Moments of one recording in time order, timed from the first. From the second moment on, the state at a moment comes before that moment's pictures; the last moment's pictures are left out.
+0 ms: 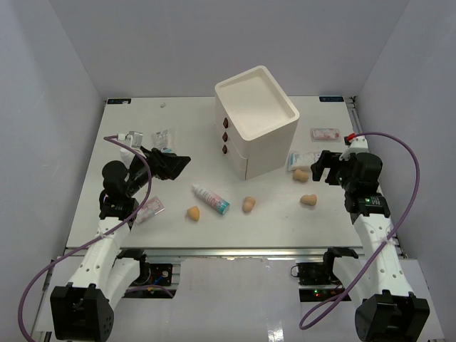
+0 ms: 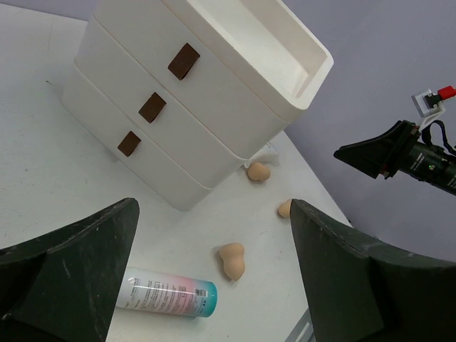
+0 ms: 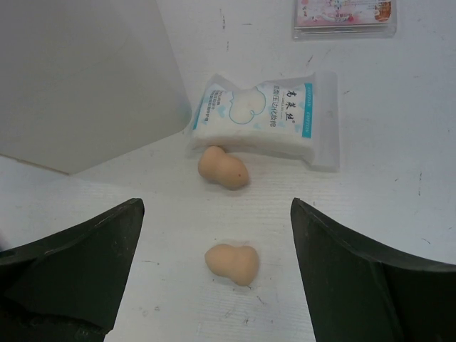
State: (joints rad) left arm -0.07 0.84 0.52 0.37 0.64 -0.62; right arm -0.04 0.81 0.66 -0.29 -0.22 0.10
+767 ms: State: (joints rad) left arm -0.07 1.03 0.55 0.36 0.73 -0.63; right arm -0.04 0.76 0.57 -0.41 -0.93 -0.52
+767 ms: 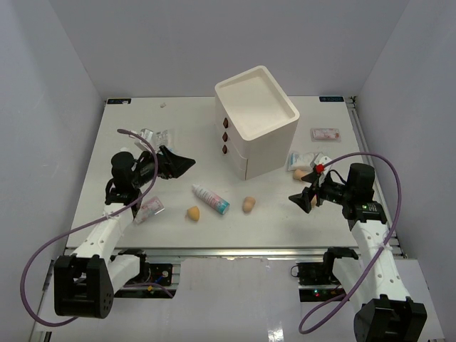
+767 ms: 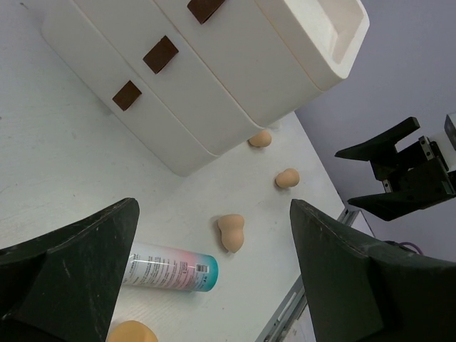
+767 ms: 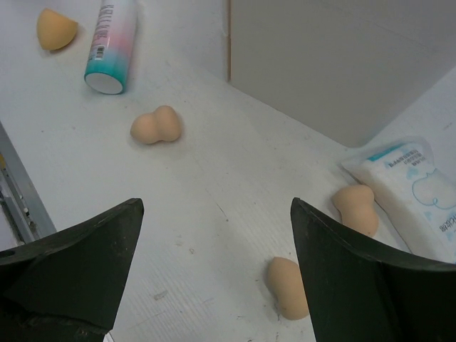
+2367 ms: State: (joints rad) left arm -0.32 1.87 1.34 0.36 0.80 -0.03; right arm -0.03 0.73 0.57 -0.45 -1.09 -0.61
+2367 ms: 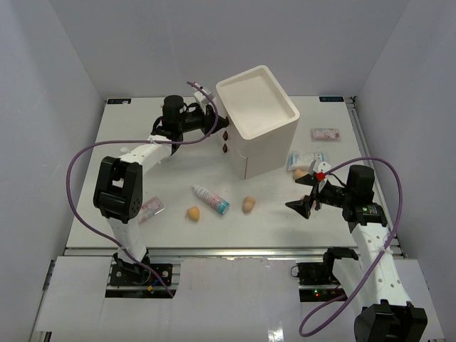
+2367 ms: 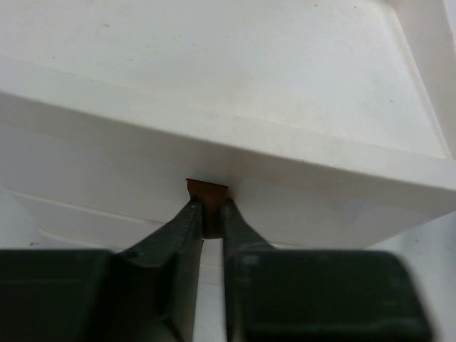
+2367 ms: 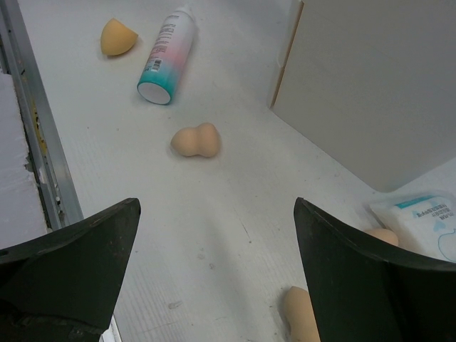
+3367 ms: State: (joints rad) left arm -0.27 1.54 1.07 0.21 0.60 0.04; right arm -0.02 0.71 0.57 -0.45 -1.07 -0.61
